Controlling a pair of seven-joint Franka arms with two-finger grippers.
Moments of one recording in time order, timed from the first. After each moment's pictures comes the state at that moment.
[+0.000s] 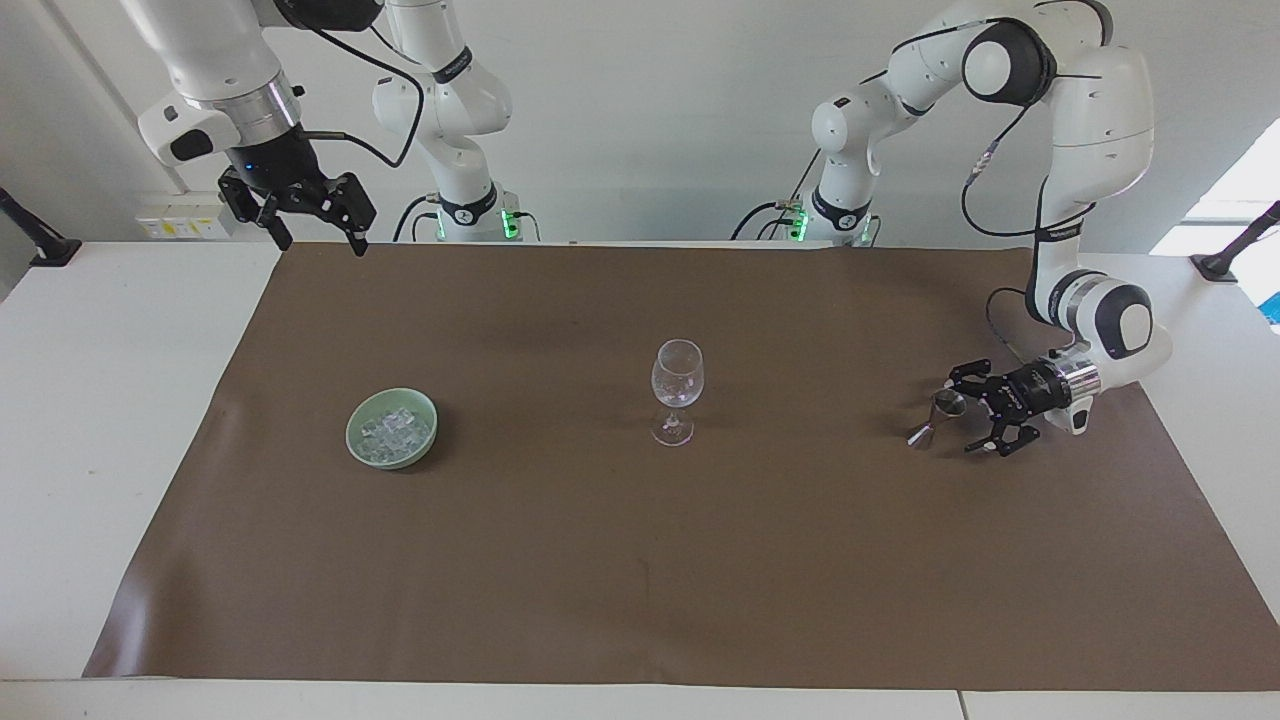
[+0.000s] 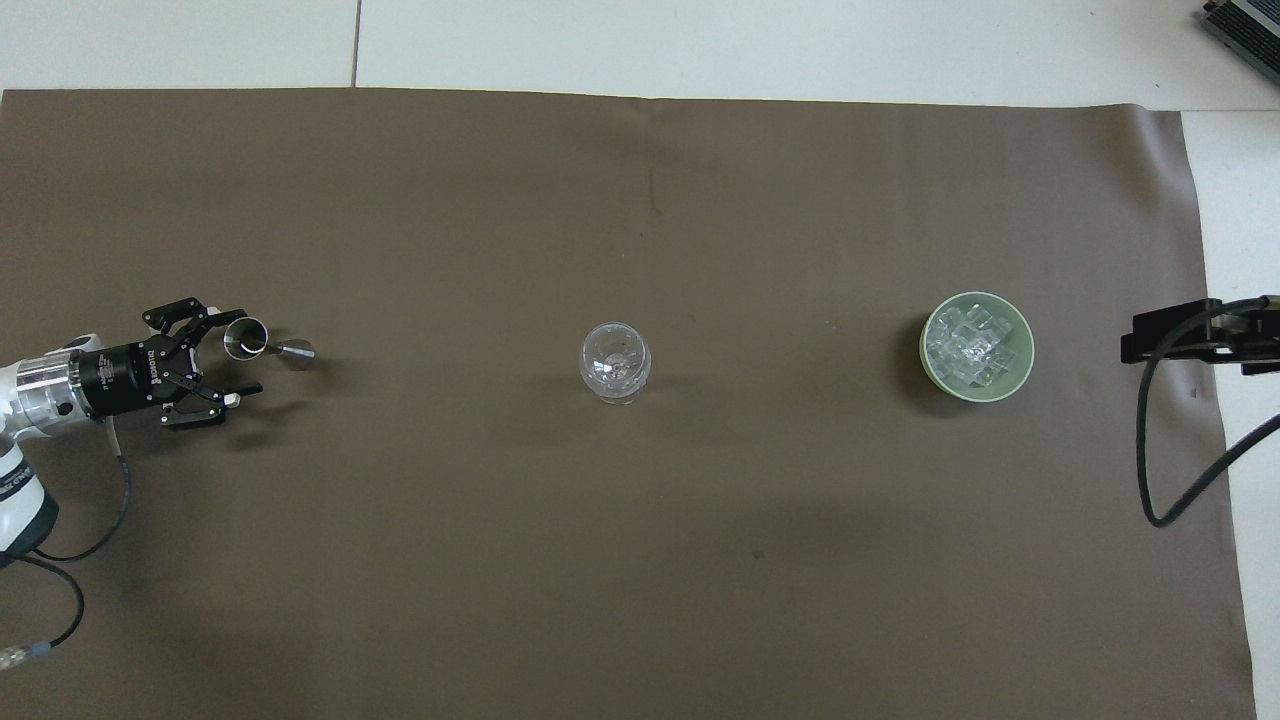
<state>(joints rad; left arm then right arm) 0.46 0.53 -0.02 -1.97 -1.28 1.62 -0.72 0.01 -0.08 -0.04 -1.62 0.00 1.55 0.09</state>
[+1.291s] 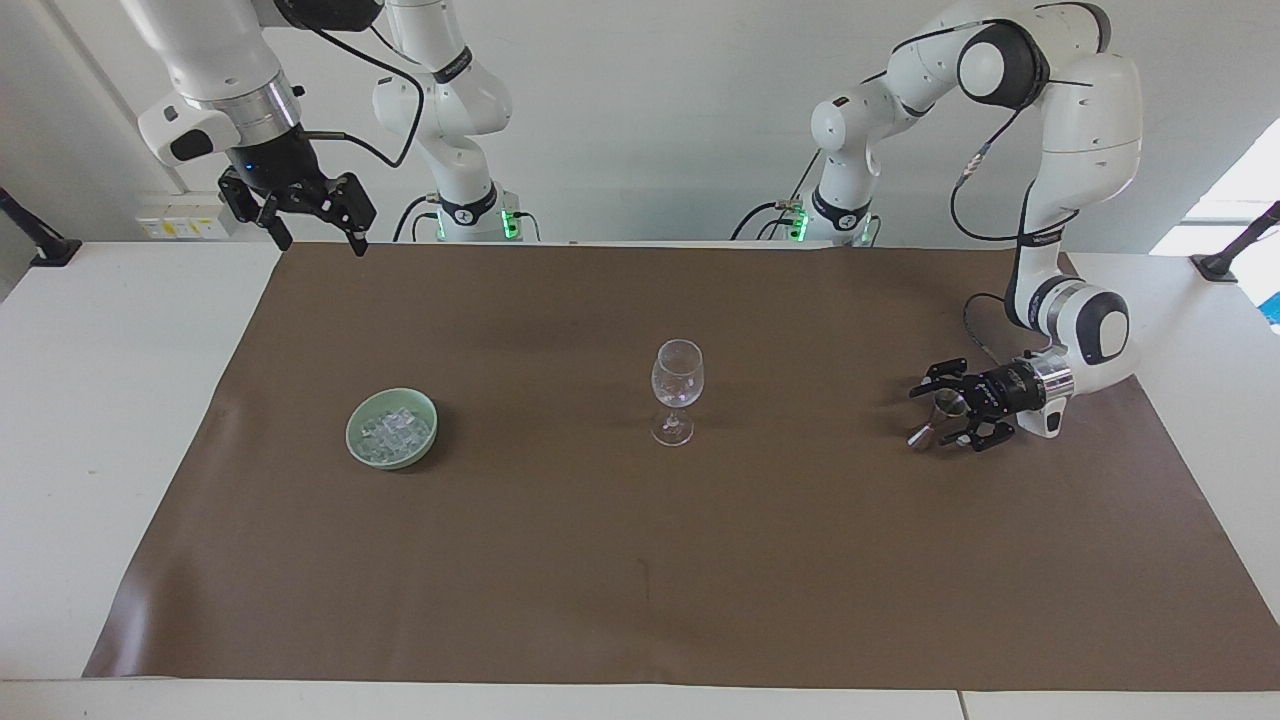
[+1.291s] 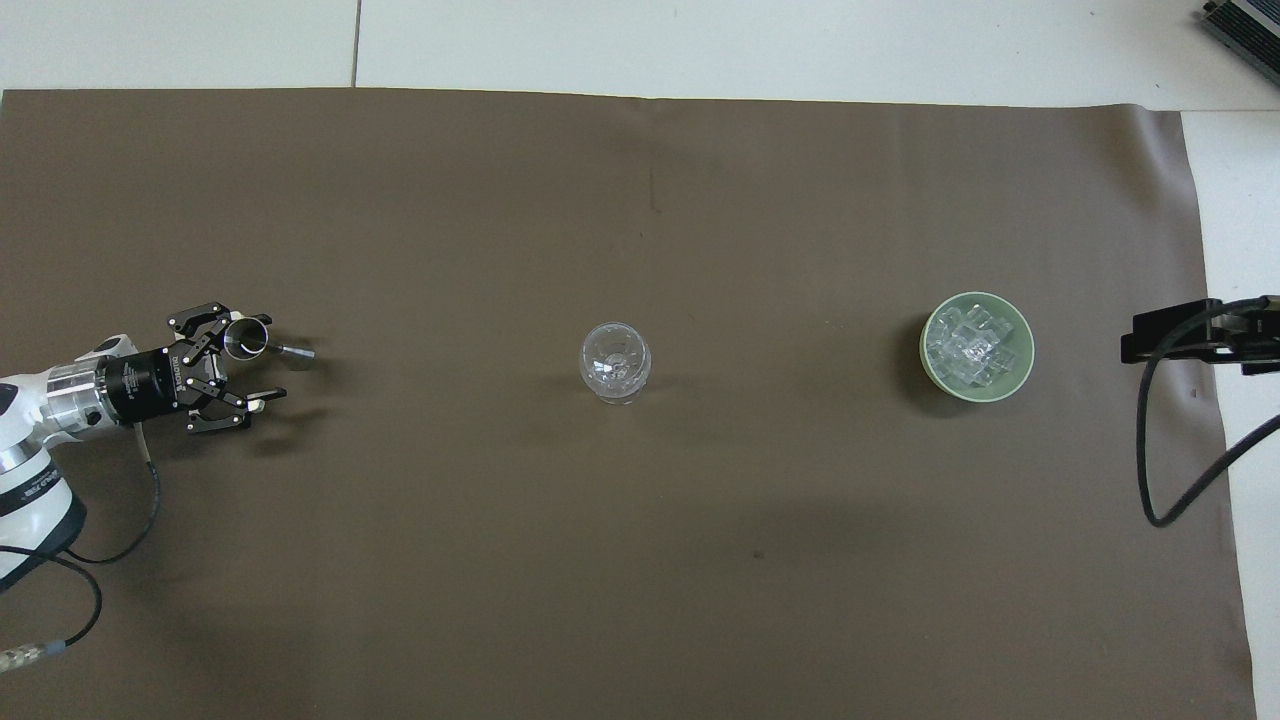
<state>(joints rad) 0.43 0.54 -0.03 -2.01 -1.34 1.58 -0.61 0.01 -0.08 -0.04 -1.62 0.00 1.55 0.09</state>
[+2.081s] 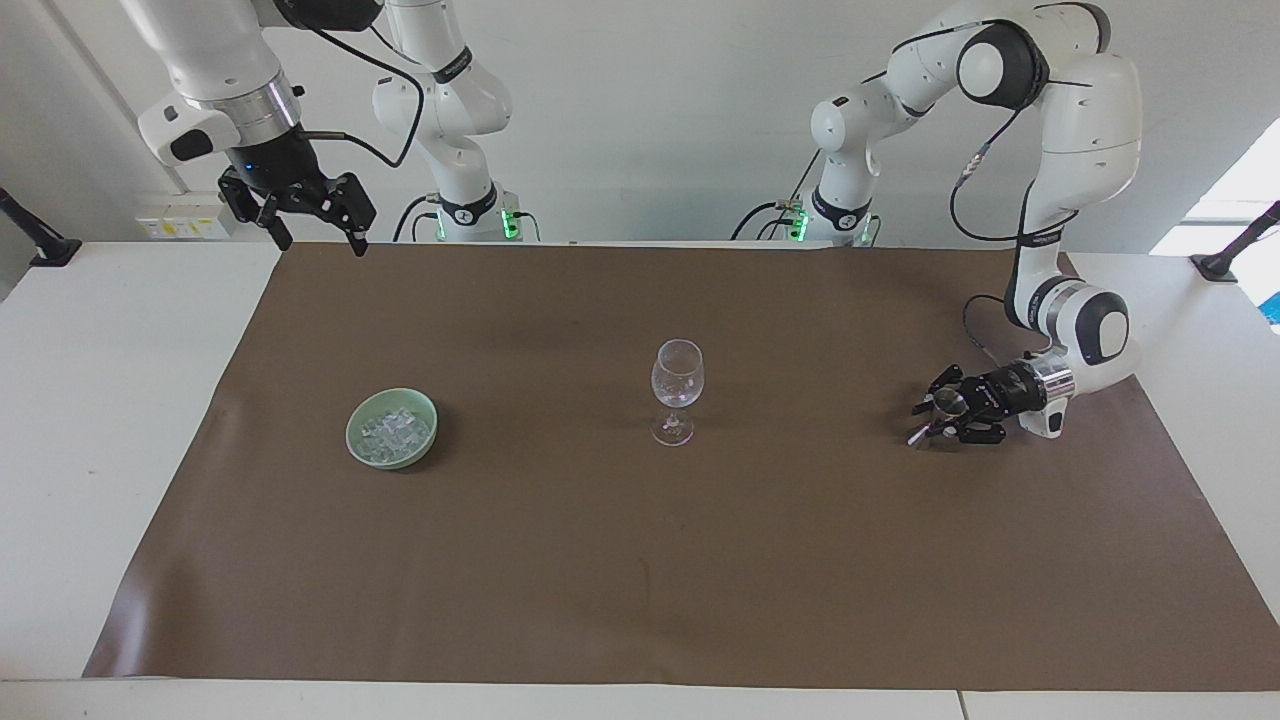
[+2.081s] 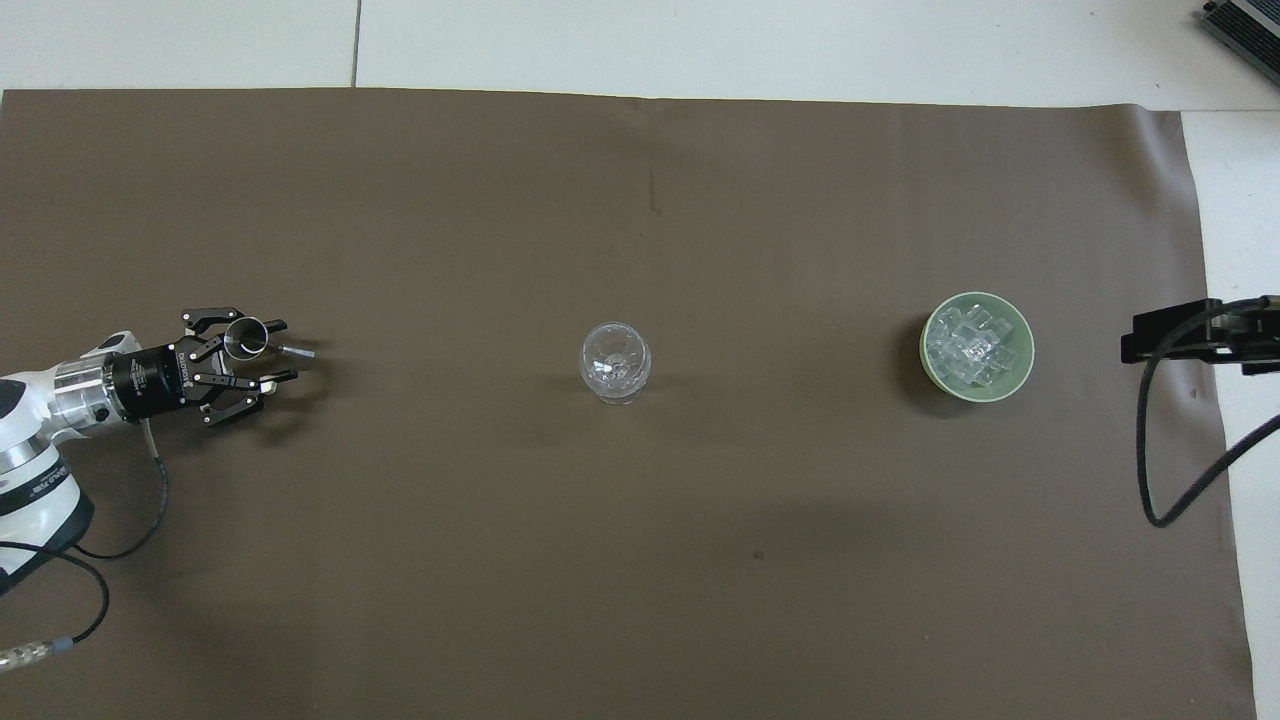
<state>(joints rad) 0.43 0.54 -0.03 -2.01 -1.34 1.60 -0.59 0.01 -0.08 -0.04 -1.62 0.00 1.55 0.09</state>
